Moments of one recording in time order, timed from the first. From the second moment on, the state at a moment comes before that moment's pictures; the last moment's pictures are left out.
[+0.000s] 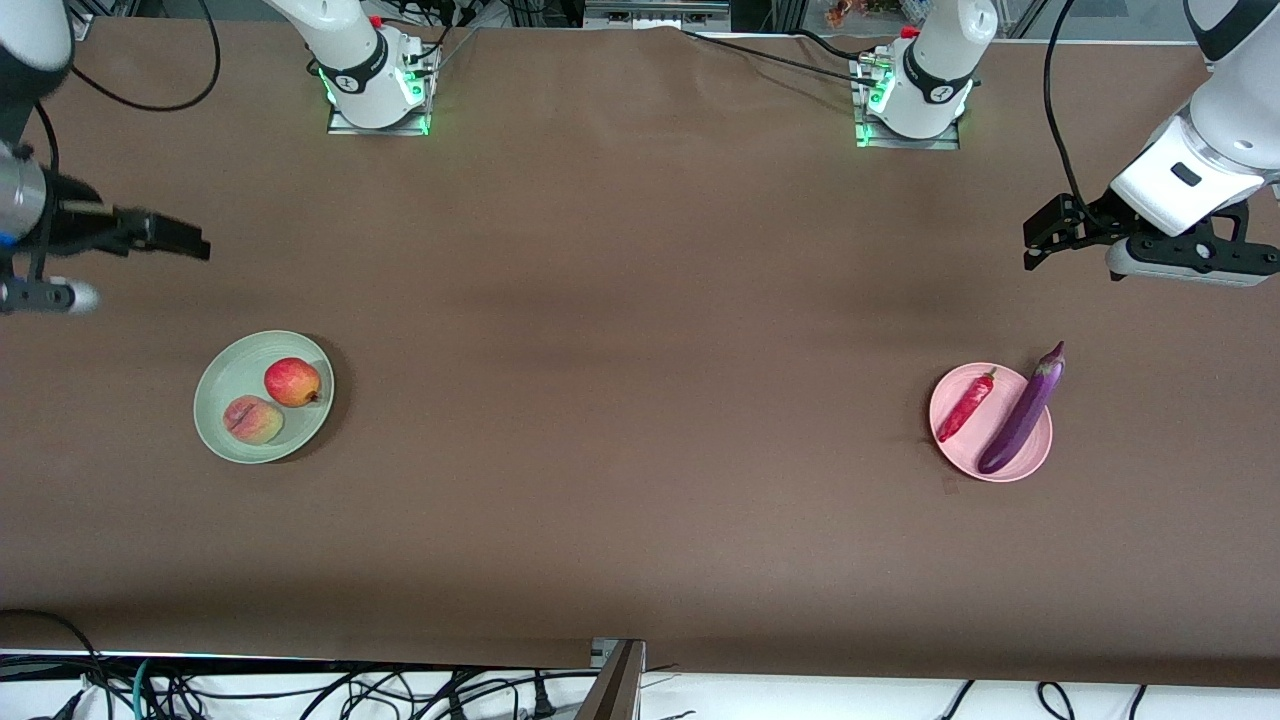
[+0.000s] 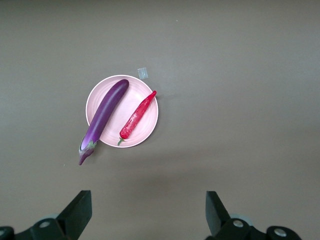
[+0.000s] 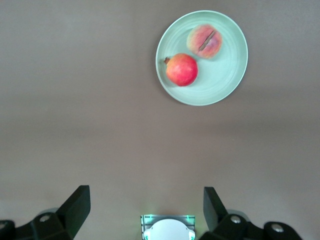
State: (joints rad) left arm -0.09 -0.07 0.01 -1.80 0.00 1.77 0.02; right arm 0.10 0.08 -0.09 -1.53 0.03 1.40 0.03
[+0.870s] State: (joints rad) left arm -0.09 -0.07 0.01 -1.80 0.00 1.77 0.02; right arm 0.08 -0.02 -0.06 -1.58 -0.02 1.41 0.04
